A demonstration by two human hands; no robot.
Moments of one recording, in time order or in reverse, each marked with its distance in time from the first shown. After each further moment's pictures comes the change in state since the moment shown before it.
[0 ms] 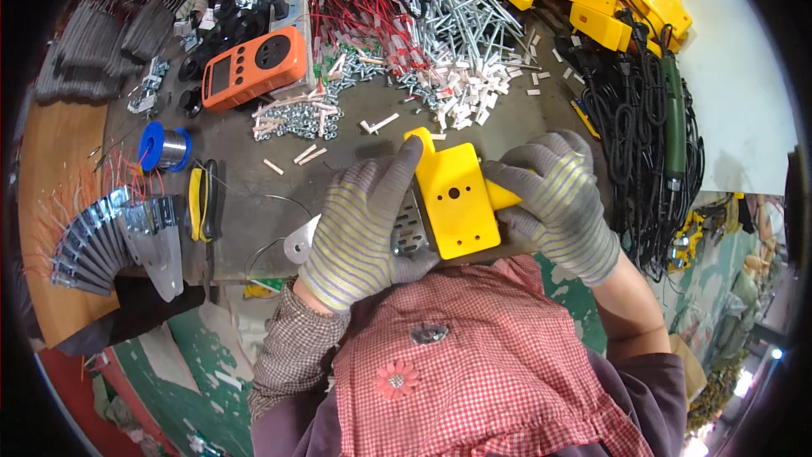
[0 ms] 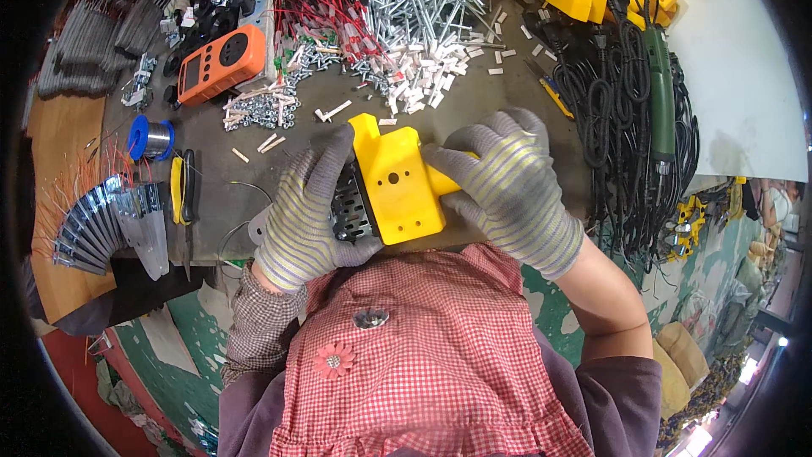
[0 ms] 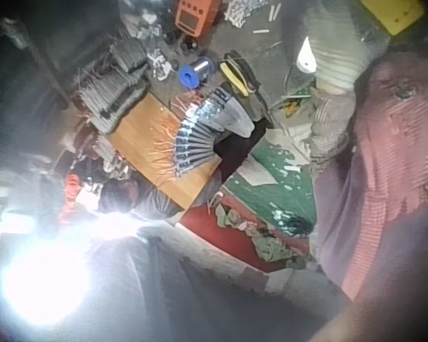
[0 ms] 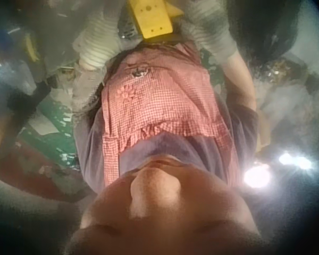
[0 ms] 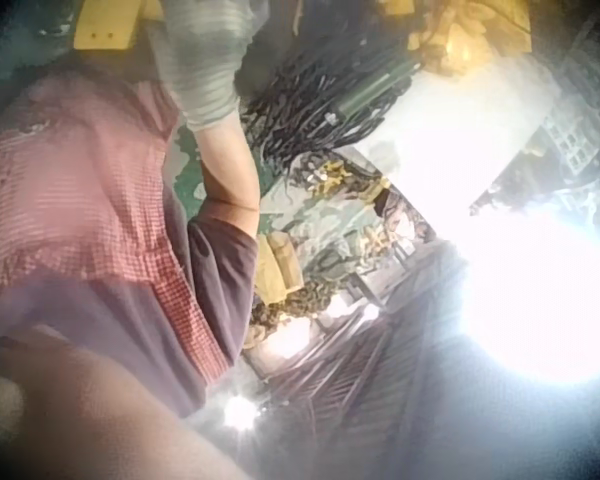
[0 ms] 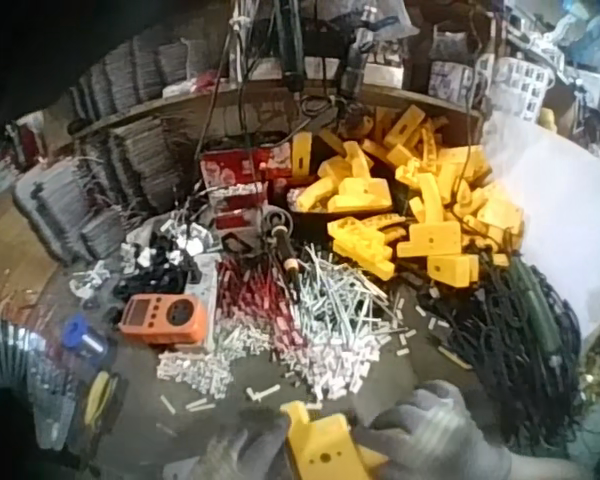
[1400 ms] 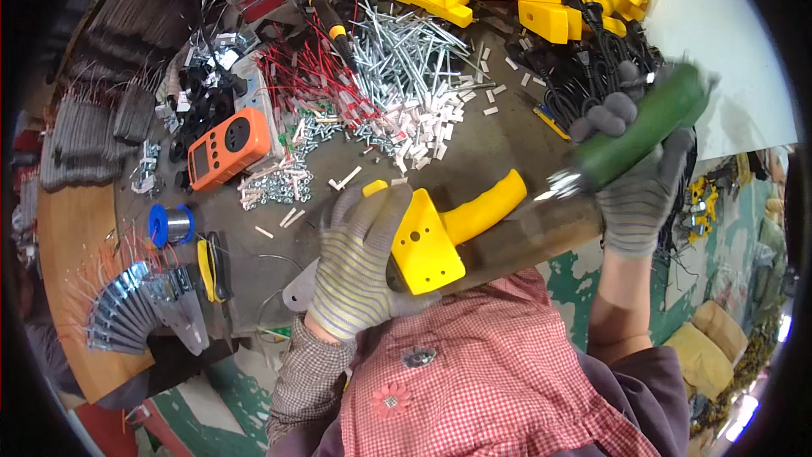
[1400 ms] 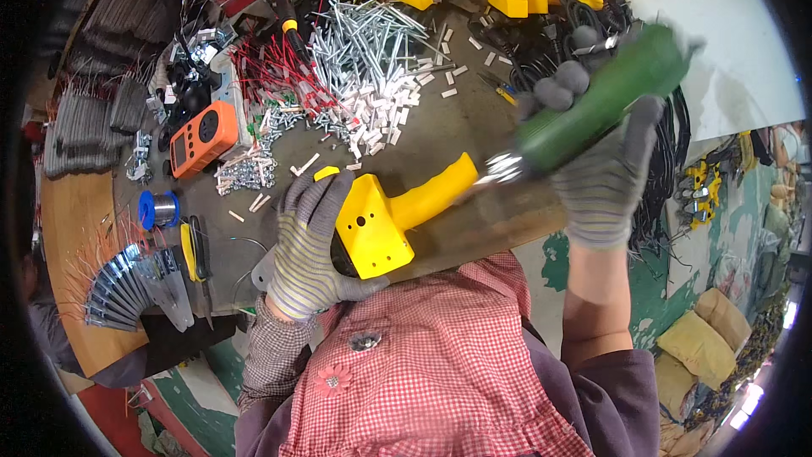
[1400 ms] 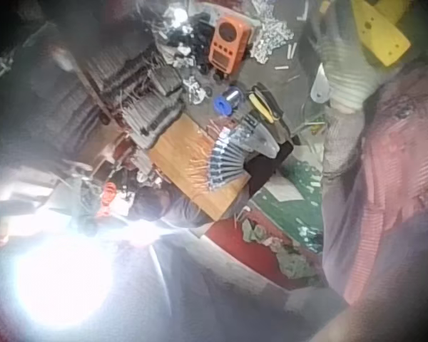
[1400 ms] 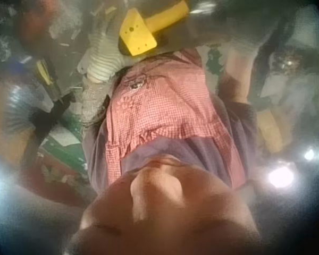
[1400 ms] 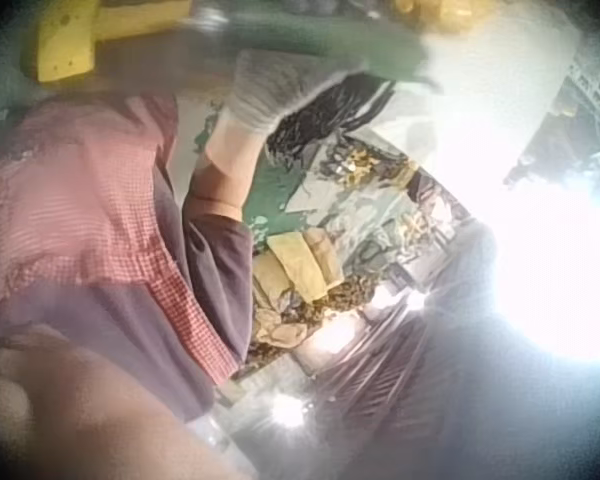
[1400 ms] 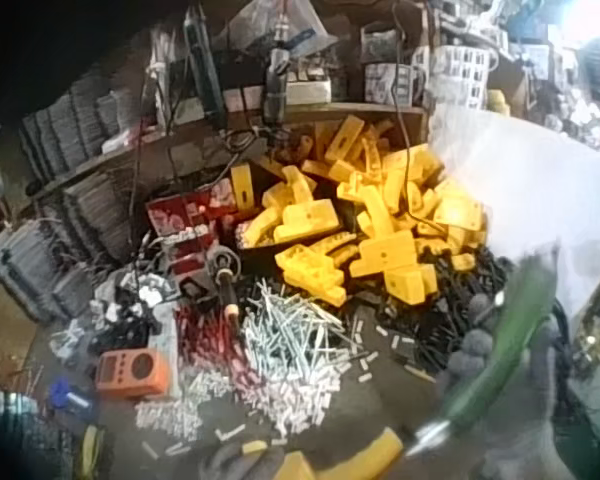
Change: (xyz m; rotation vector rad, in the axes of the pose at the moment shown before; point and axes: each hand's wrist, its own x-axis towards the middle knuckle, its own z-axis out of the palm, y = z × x) left_hand 0.025 0.010 0.009 0.114 -0.096 0.106; right_hand -0.009 0.036 -0.049 1.981 1.021 0.427
